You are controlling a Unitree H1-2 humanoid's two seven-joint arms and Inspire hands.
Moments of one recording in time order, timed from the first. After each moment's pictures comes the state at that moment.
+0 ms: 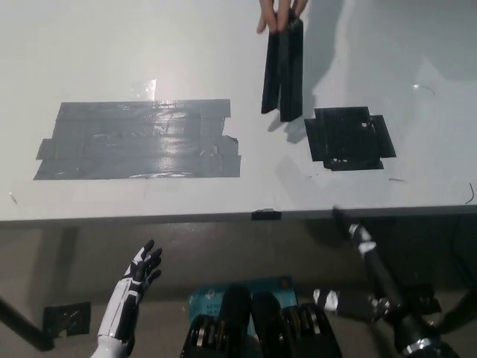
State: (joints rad) left_arm 0.01 0.09 -0.04 0.12 0.03 -0.18 -0.04; right_arm -0.03 -0.10 0.17 -0.17 -0.18 0.01 0.09
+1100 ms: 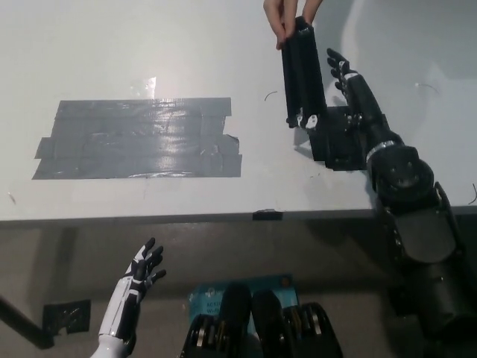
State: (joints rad) left_arm 0.01 0.09 -0.04 0.11 0.03 -0.17 -0.05; right_arm -0.80 -0.07 -0.01 0.58 -0.15 0.10 0.03
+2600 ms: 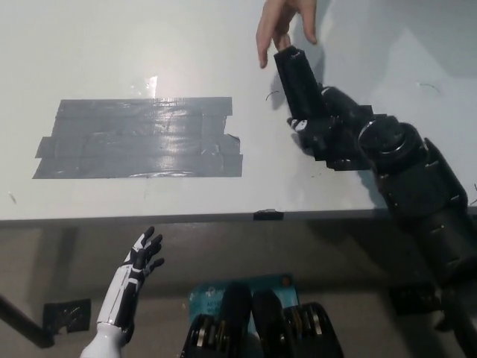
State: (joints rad) left_arm -0.03 0.10 -0.04 0.11 0.04 -0.16 -0.05; right_arm -0.98 -0.17 0.21 0.83 -0.19 0.27 0.19
